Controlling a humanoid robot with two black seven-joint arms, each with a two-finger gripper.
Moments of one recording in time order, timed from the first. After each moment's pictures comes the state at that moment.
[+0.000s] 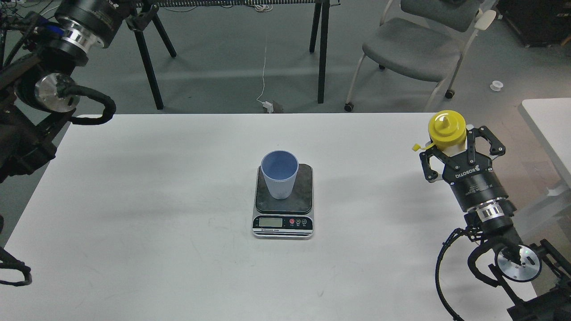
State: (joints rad) left arm -1.05 0.50 -0.55 -0.73 -0.05 -0.43 -0.45; right arm 0.13 -0.30 1.28 1.28 -0.20 0.49 0.19
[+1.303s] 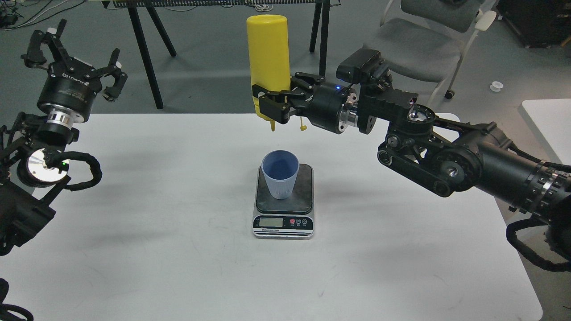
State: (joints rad) left arm -0.71 0.50 -0.79 -0.74 -0.17 -0.49 -0.46; right arm 1.09 -0.21 0.31 1.02 -1.72 -0.06 0.29
